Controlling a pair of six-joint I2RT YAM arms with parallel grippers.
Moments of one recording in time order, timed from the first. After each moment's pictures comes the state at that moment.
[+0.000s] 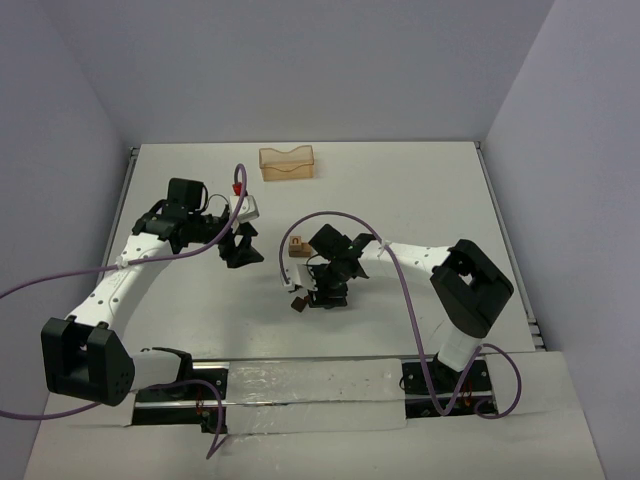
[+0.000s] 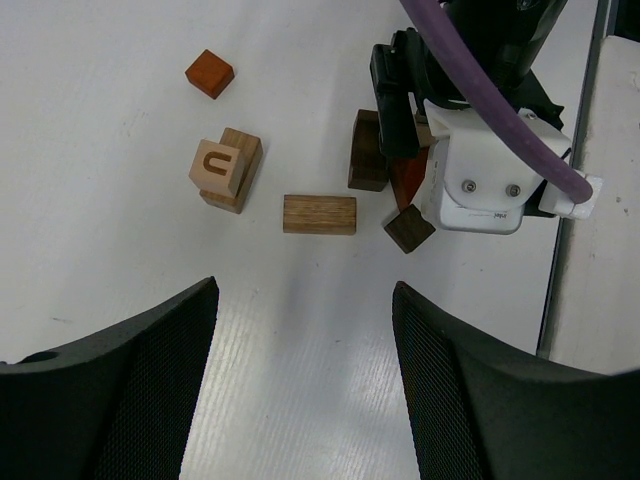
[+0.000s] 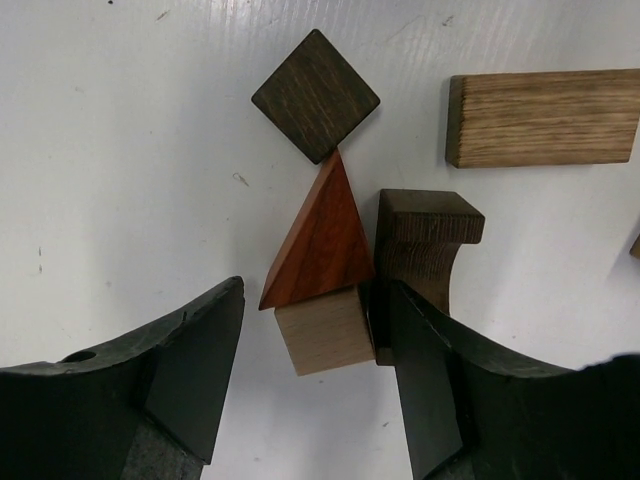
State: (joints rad) left arm -0.25 1.27 1.03 -0.65 0.87 0.72; right arm 0.83 1.70 1.02 -0.54 -0.38 -0.88
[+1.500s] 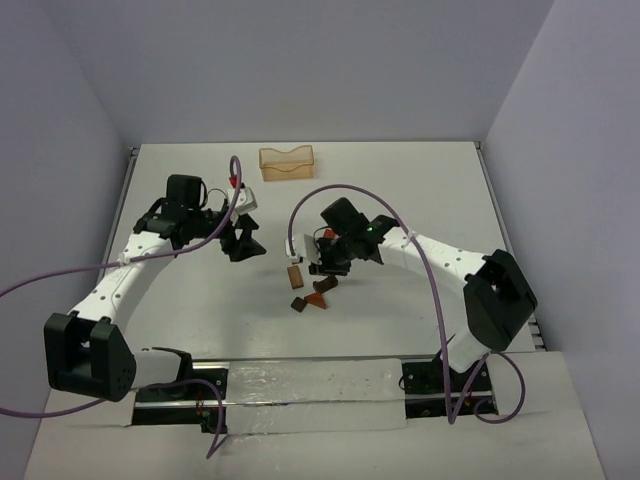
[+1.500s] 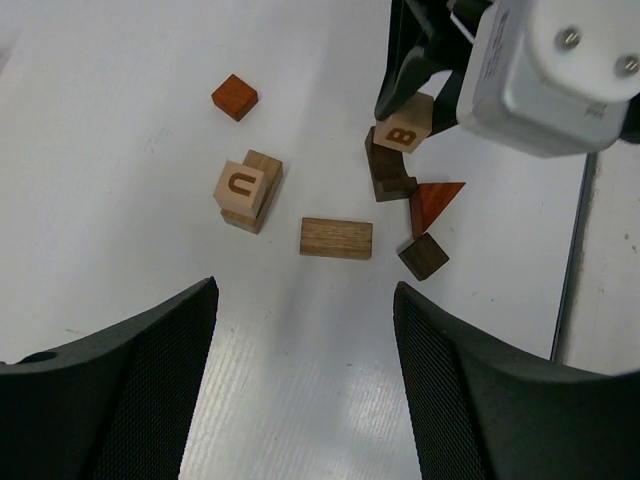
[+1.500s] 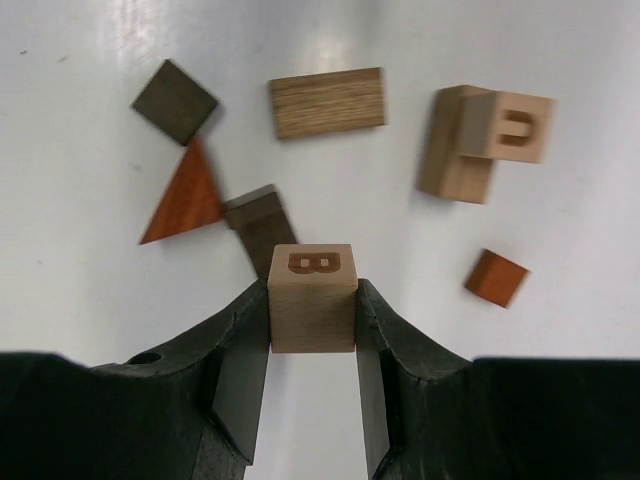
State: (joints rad) left arm -0.24 1.29 1.02 -0.53 0.89 0.62; right arm 0.75 1.57 1.13 -0.57 -0.36 -0.89
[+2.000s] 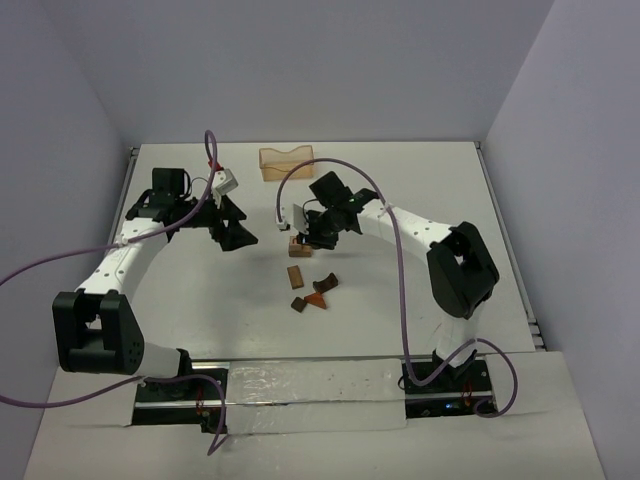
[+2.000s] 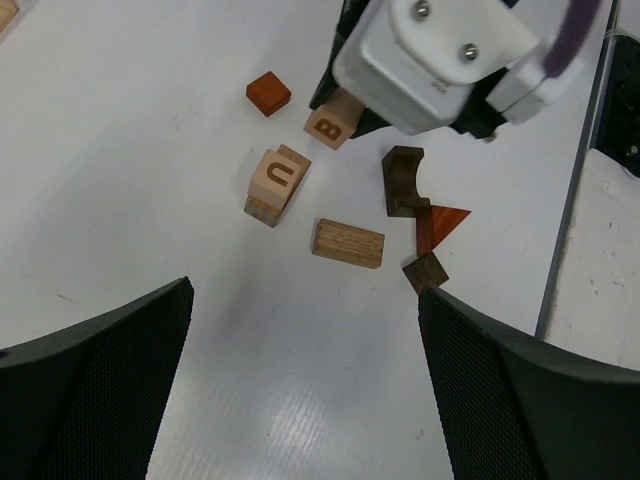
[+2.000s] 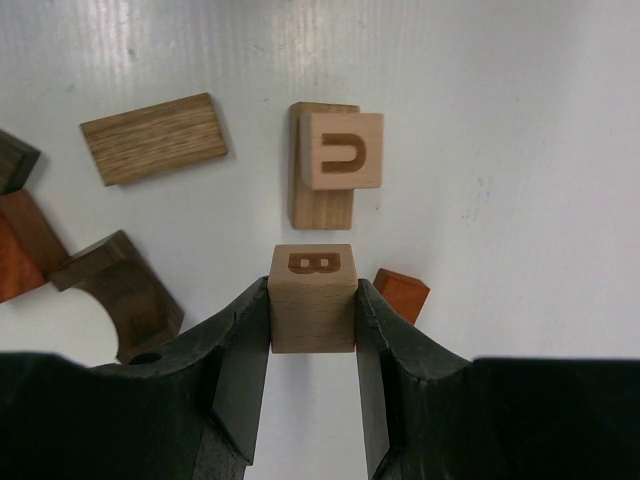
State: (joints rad) left arm -0.09 1.41 1.07 -0.51 1.00 0.51; right arm 0.68 1.82 1.39 -0.58 -0.33 -0.87
